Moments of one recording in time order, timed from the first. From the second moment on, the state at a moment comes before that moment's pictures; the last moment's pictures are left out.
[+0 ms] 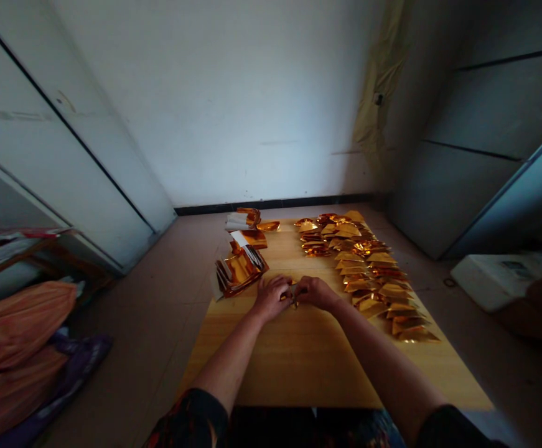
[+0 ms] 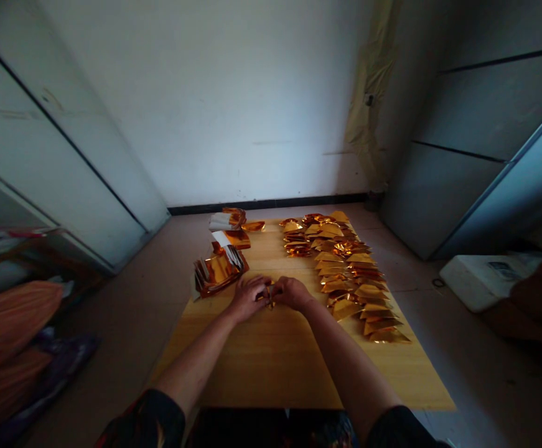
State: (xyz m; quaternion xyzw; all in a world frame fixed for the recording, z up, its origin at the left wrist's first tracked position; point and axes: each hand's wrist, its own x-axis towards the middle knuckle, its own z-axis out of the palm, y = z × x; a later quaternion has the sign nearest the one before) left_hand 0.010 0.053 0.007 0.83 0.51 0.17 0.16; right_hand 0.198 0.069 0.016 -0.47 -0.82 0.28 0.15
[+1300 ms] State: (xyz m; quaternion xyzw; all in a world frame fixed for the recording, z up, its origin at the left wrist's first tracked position) left_hand 0.015 0.049 0.007 0.81 0.53 0.19 0.18; right_hand 0.198 0.077 0.007 -0.51 -0.80 0.25 0.18
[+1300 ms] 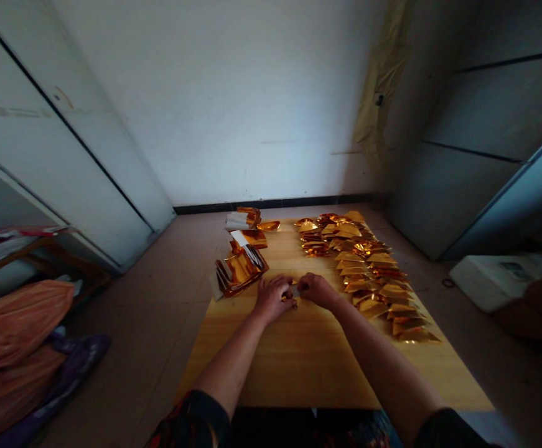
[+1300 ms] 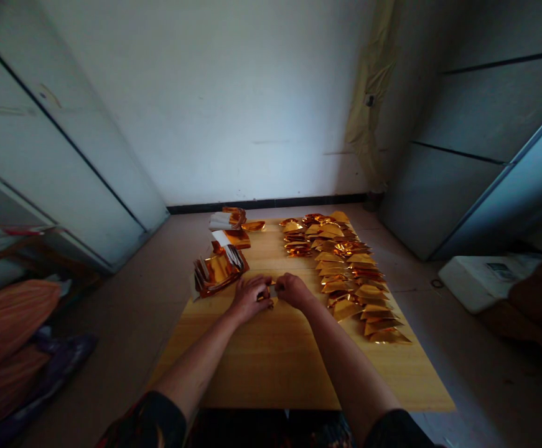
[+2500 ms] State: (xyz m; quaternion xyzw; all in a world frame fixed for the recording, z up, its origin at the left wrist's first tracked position) left_hand 0.022 0.042 0.009 0.80 0.56 0.16 0.14; right_hand 0.181 -0.002 0.013 -0.48 -0.87 -0.01 0.12
